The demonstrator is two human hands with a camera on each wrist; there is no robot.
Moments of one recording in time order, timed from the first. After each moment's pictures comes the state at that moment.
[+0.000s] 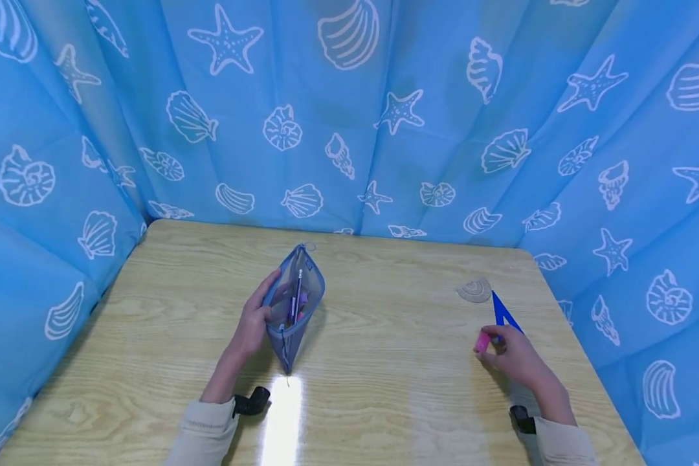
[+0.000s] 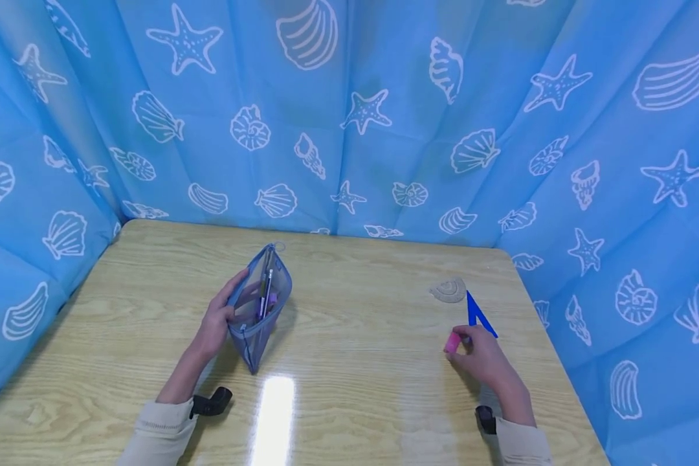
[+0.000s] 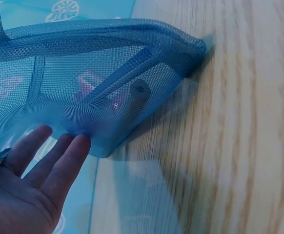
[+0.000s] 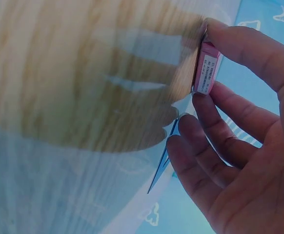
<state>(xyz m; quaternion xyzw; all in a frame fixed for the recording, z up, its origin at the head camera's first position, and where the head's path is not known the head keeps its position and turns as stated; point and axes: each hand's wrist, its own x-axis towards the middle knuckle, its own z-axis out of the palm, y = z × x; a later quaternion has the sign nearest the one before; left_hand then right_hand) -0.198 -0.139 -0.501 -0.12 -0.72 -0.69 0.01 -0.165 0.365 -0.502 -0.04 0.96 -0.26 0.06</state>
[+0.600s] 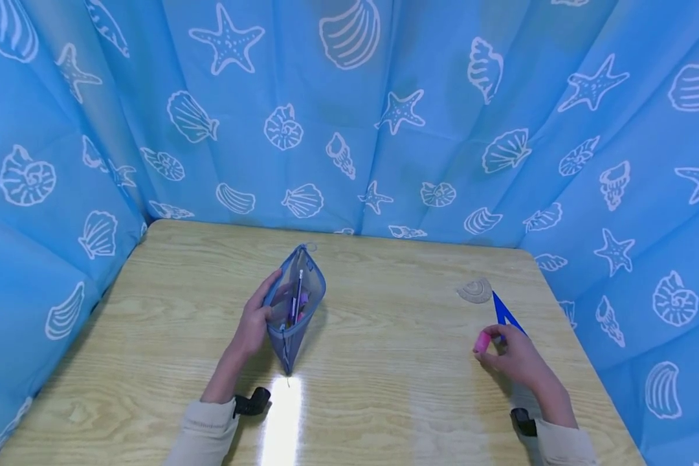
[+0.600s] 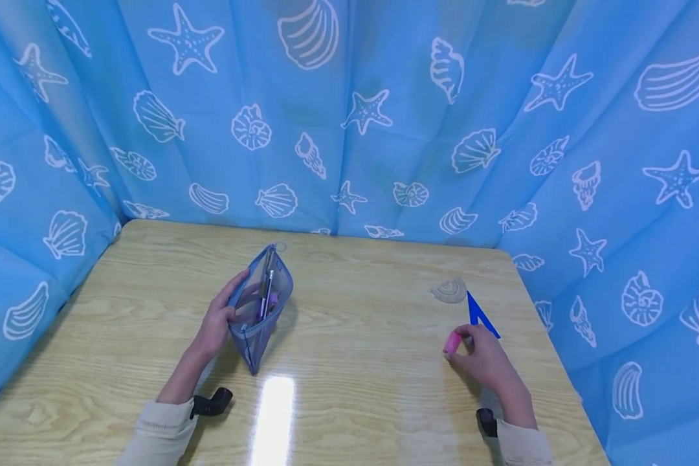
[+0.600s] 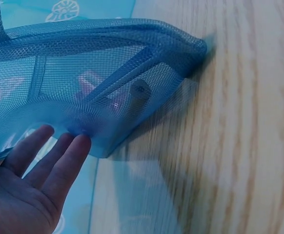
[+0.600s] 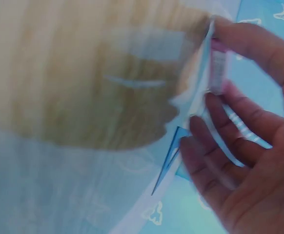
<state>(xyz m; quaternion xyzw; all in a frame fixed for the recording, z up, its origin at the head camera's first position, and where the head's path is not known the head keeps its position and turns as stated) -0.198 -0.138 -0.504 -0.11 -0.71 -0.69 0.00 -0.163 0.366 -0.506 -0.03 0.97 -0.26 0.04</state>
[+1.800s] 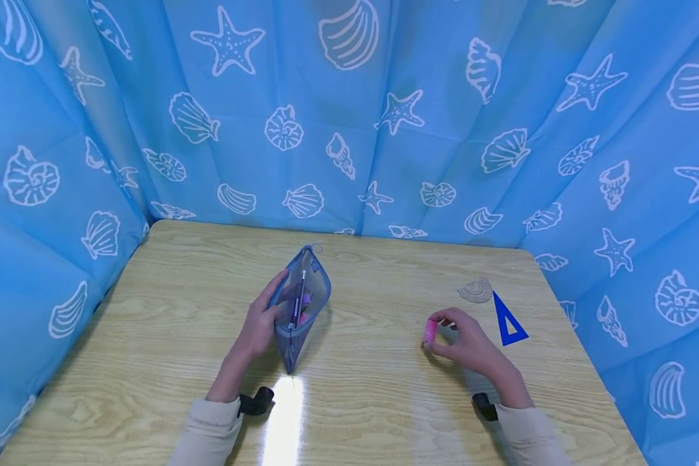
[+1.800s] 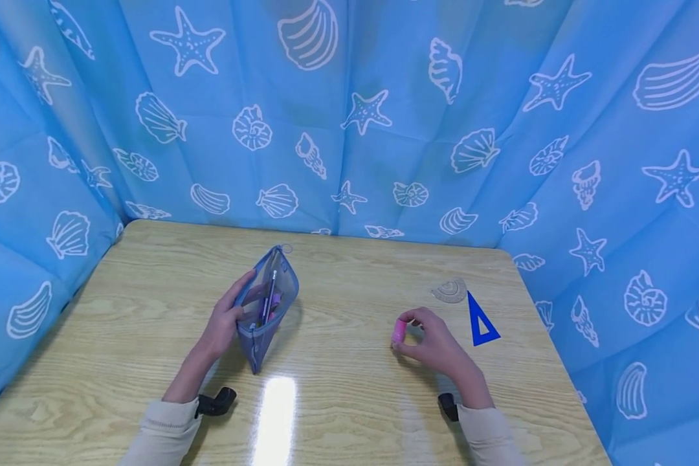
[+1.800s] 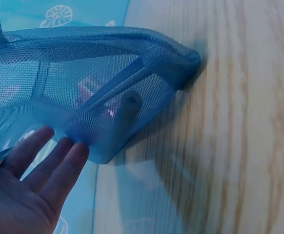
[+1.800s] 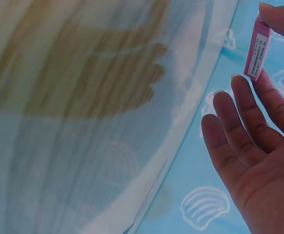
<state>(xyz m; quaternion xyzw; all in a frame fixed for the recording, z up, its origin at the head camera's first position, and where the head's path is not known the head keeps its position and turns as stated) -0.197 -0.131 -0.506 -0.12 -0.77 -0.63 0.02 -0.182 0.286 -0.505 -0.17 0.93 -0.32 -0.02</state>
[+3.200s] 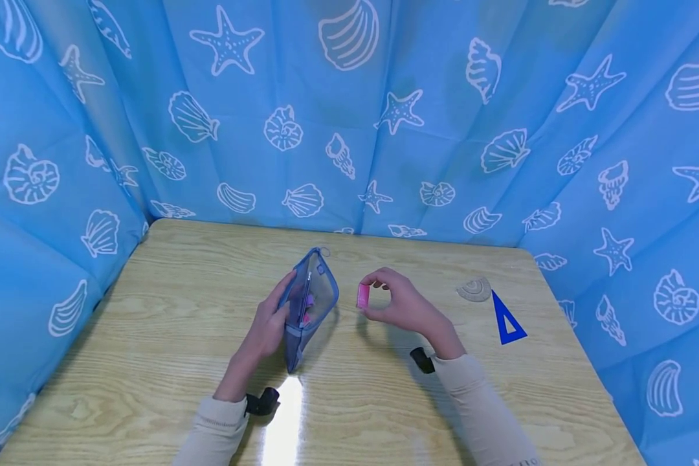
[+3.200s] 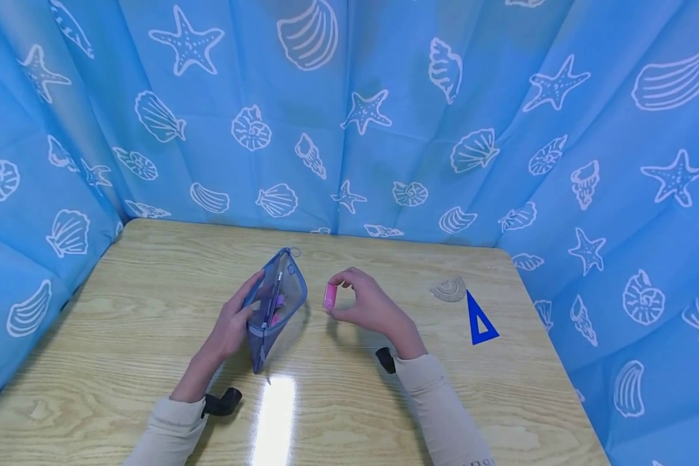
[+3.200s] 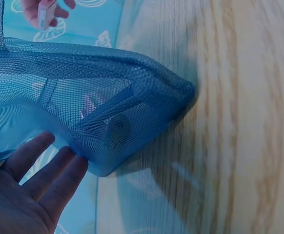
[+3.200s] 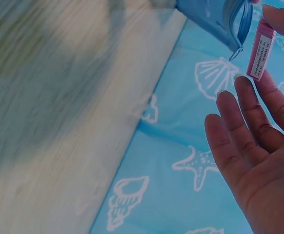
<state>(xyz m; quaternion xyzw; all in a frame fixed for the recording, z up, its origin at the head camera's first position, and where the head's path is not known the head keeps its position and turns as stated) -0.194 -0.118 -0.505 -0.14 -0.81 -0.56 0.06 -0.234 0.172 -0.456 -0.27 0.89 -0.37 0.02</state>
